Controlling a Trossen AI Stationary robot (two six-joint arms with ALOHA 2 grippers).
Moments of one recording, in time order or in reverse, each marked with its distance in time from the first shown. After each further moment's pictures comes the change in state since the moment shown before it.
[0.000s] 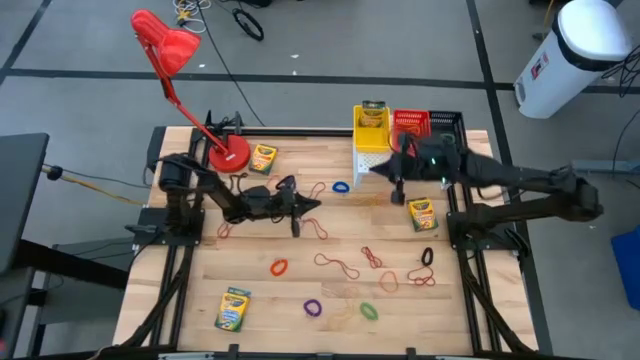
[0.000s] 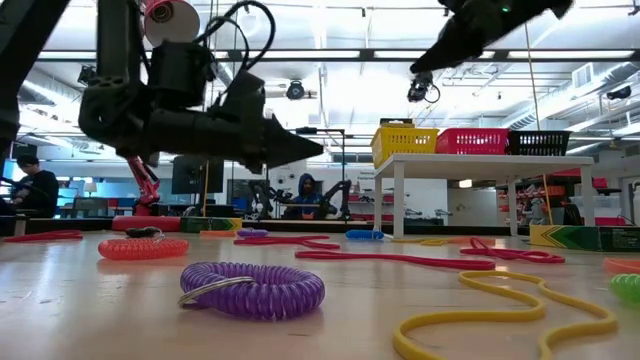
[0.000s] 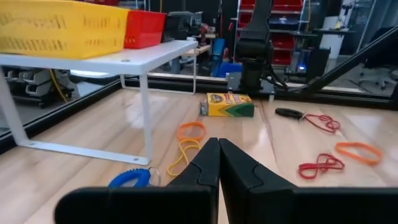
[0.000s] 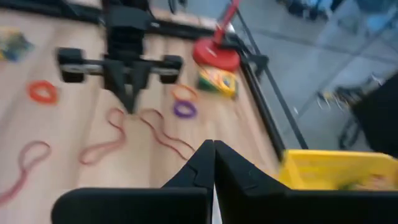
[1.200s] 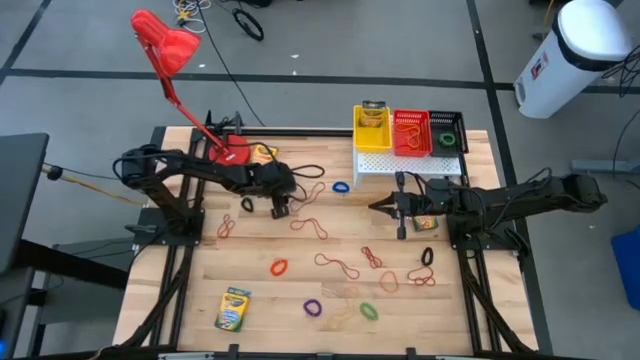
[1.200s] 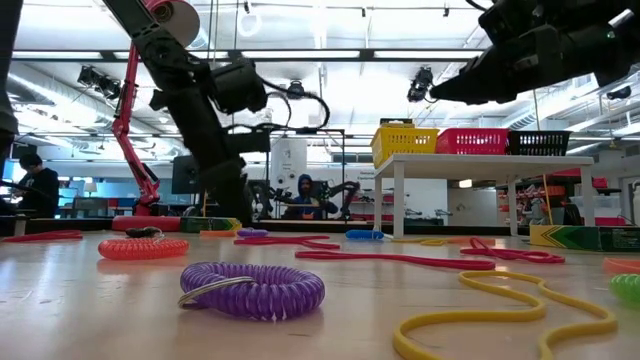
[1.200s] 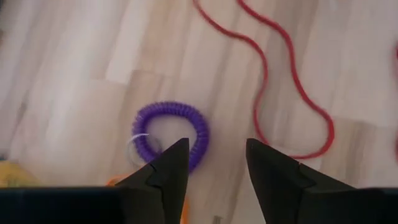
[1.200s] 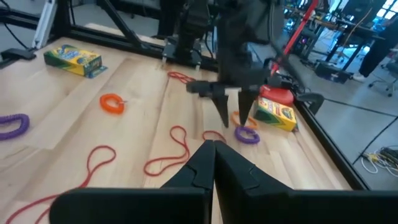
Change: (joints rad) left arm 0.209 -0.301 0.278 -1.555 -0.062 0.154; right arm 0.251 -0.093 -0.513 0.636 0.038 0.046
